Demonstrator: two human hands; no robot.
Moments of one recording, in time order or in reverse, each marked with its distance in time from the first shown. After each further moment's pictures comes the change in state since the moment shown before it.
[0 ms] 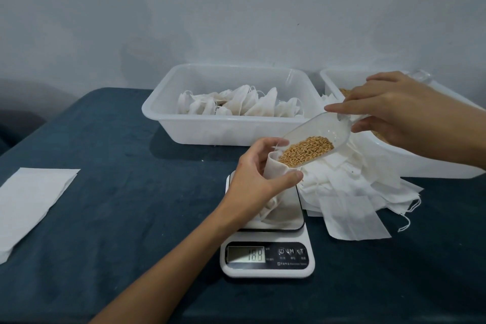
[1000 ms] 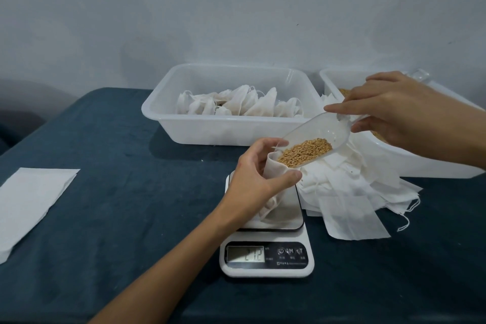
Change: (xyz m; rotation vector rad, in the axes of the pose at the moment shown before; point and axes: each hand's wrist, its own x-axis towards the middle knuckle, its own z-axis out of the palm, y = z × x) left_hand 0.001 -0.002 0.000 -0.031 -0.009 0.001; right_hand -0.001 0.000 -0.001 -0.004 -0.011 0.017
